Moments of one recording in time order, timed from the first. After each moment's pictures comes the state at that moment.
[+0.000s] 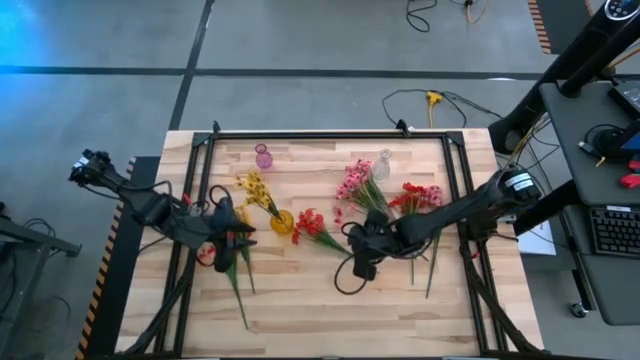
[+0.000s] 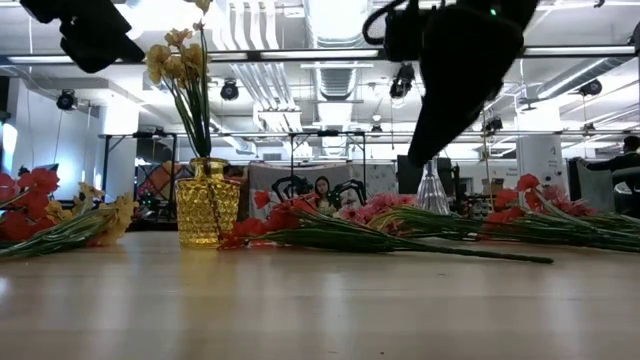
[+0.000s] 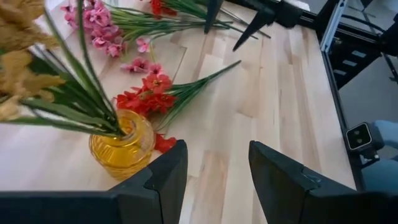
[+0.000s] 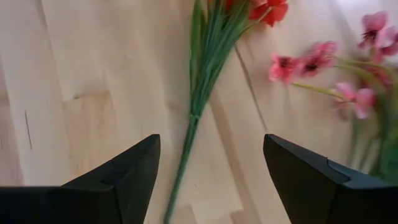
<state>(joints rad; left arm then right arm) -0.55 0.80 0.71 -0.58 -0.48 -0.64 0.30 1.67 1.11 -0.55 0.31 0.52</state>
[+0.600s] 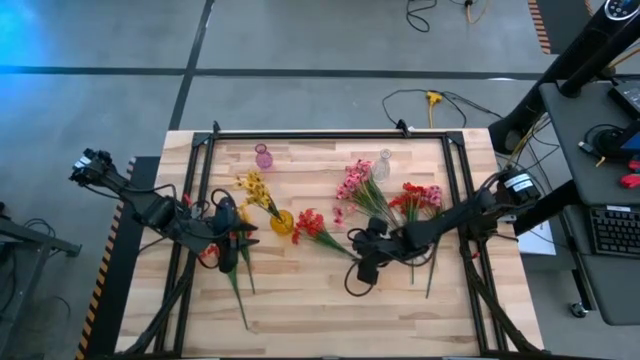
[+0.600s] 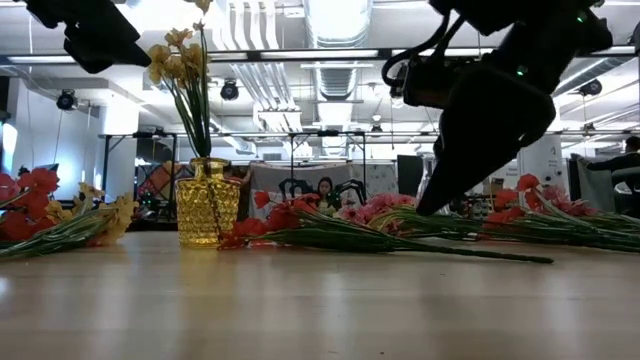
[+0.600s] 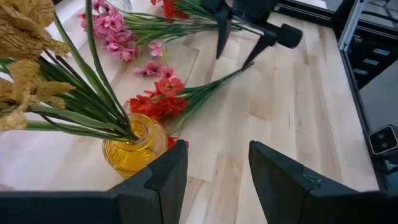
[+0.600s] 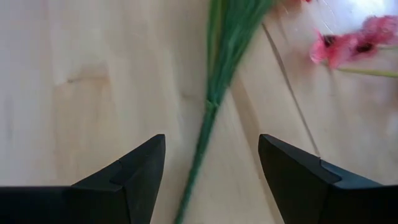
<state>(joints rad) -0.56 0.83 0.71 -0.58 -0.54 -0.64 0.32 1.67 0.86 -0.15 0.30 0.50</state>
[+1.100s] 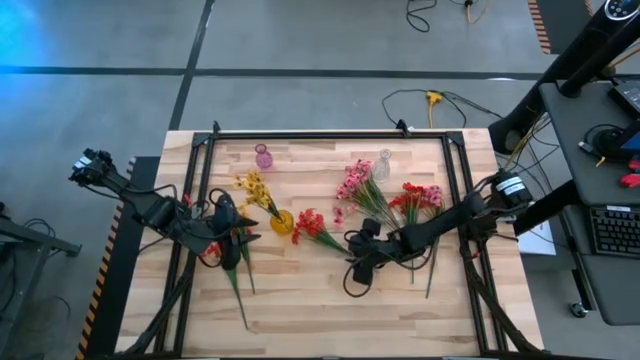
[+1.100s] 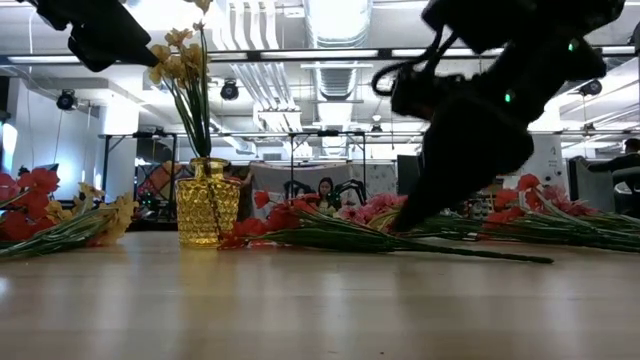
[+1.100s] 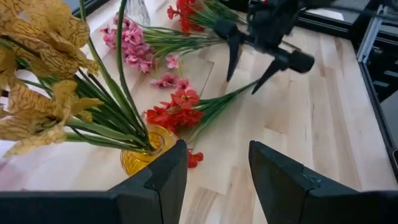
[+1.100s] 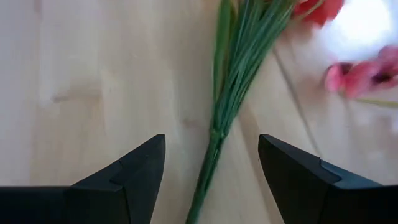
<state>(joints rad) -0.56 0.84 0.71 -0.57 -0.62 -0.63 0.32 1.77 0.83 0.02 0.34 0.42</state>
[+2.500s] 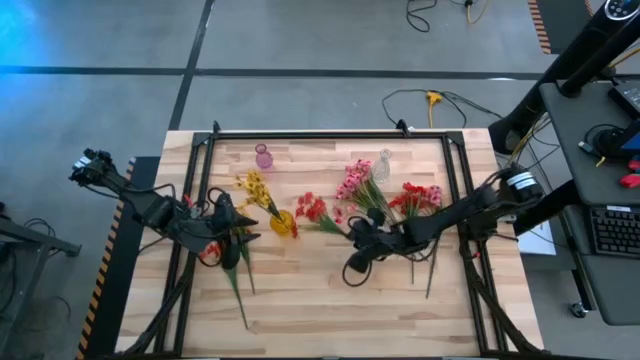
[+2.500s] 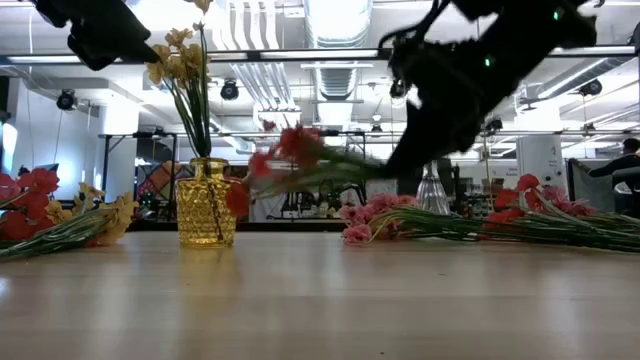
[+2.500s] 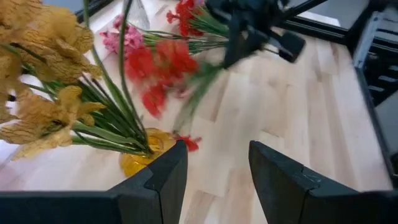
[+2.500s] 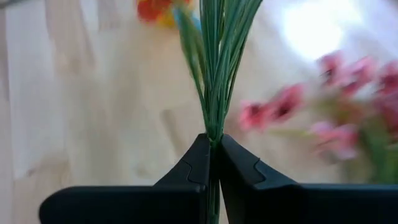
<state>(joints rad) -0.56 0.82 0.71 -0.56 -0.62 -0.63 0.28 1.62 0.86 -0.09 0.50 0.49</state>
